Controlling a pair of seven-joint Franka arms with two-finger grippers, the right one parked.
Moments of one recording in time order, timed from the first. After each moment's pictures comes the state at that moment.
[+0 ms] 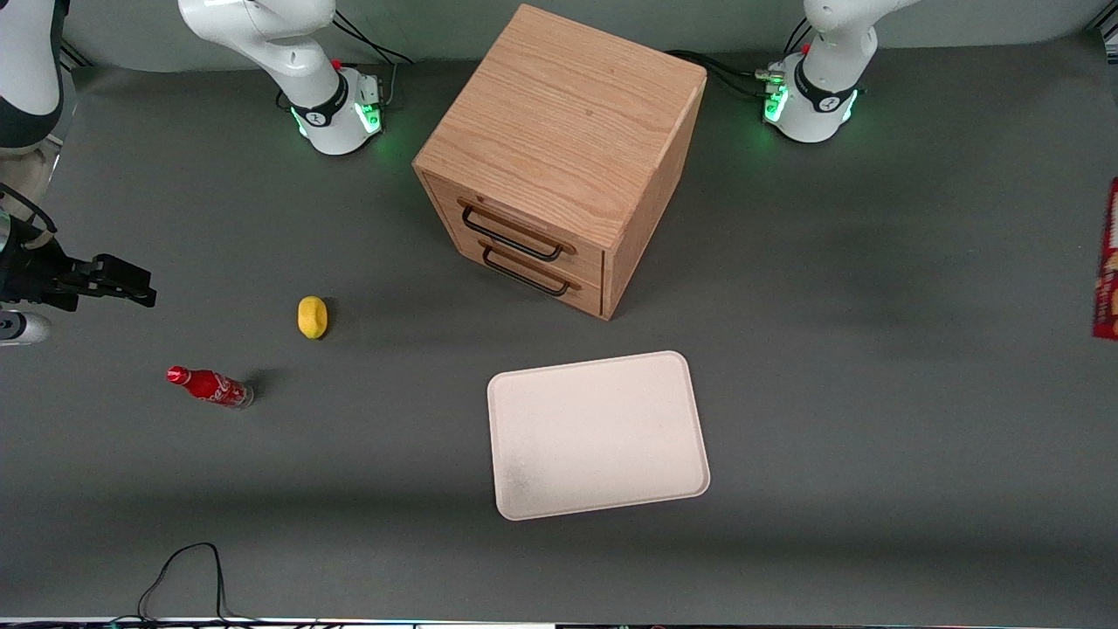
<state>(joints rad) 0.27 0.23 -0.08 -1.34 0.02 1.35 0.09</state>
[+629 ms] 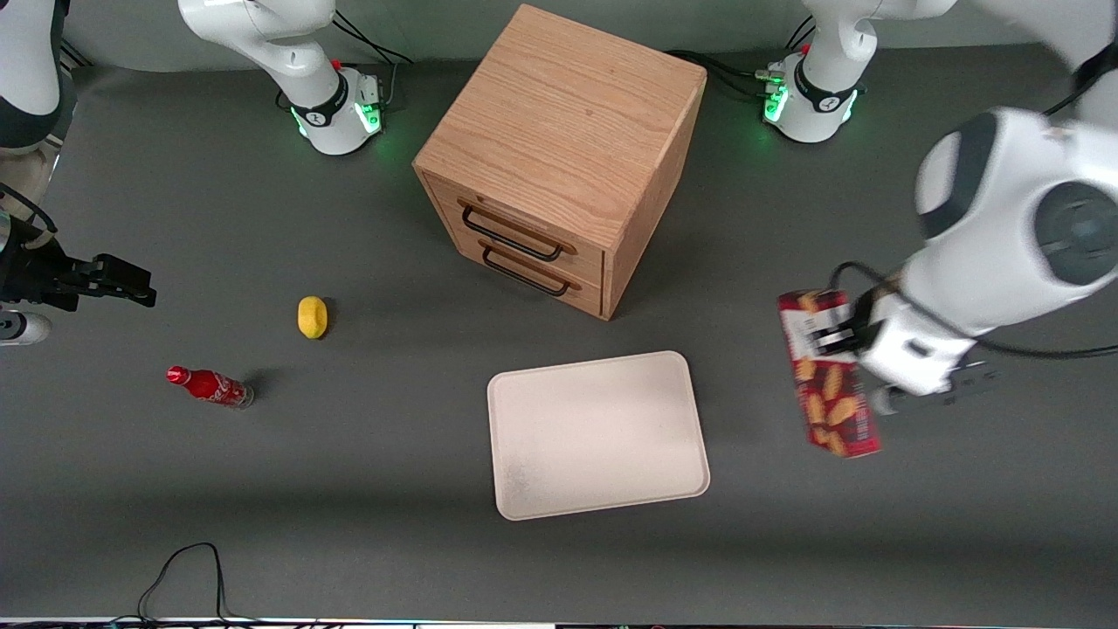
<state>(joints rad) -0.20 0.41 -0.13 -1.36 -0.03 1.76 -0.53</state>
